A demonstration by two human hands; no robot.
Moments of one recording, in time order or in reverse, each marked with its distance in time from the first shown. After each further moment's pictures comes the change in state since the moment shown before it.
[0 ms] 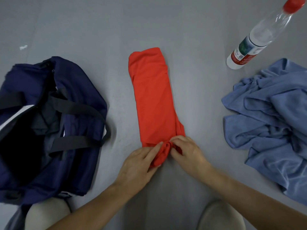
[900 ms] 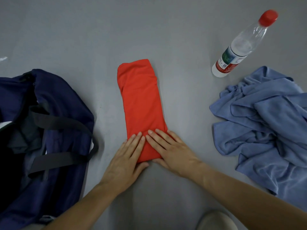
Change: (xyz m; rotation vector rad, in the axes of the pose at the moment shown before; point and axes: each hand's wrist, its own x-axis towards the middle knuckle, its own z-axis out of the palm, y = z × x) left_hand 0.031 -0.035 0.002 0.171 -0.055 0.030; right_hand 0.031 0.019 -0.002 -0.707 -0.144 -0.353
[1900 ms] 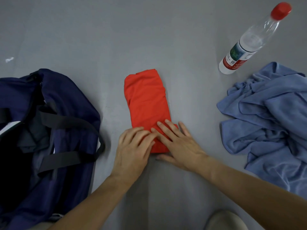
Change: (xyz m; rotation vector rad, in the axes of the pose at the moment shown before) left_hand 0.029 0.013 -0.025 0.040 0.383 0.002; right_hand 0.013 0.004 -0.013 0.065 -0.091 0.097
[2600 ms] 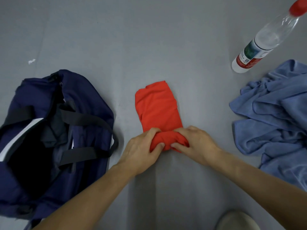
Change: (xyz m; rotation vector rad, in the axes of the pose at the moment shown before) left_hand 0.010 -0.012 -0.024 -0.264 -0.380 -0.237; right_hand 0.002 0.005 -0.027 0.372 0.027 0.145
